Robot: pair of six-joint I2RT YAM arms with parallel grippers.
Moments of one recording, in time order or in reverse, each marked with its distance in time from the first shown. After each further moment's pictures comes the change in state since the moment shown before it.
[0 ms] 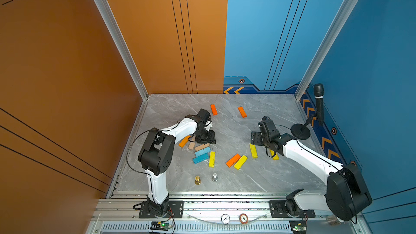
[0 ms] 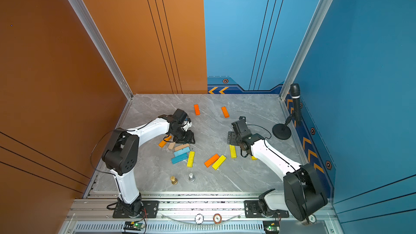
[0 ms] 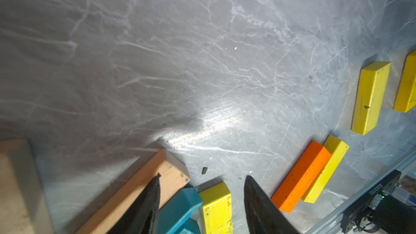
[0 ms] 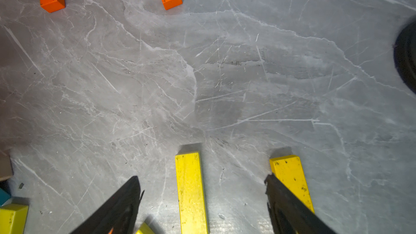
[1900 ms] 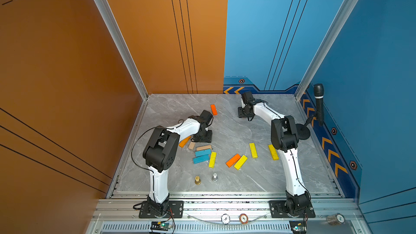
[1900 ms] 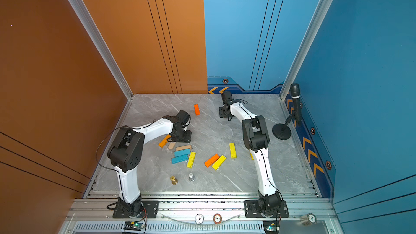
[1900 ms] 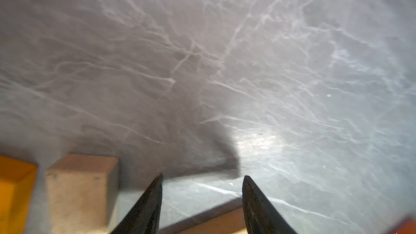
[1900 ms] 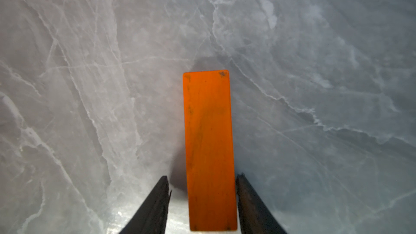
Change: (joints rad) left arm -0.002 0.072 0.026 0.013 -0.310 -0.047; right arm -0.129 1.063 1.157 -0.204 -0.180 -0.250
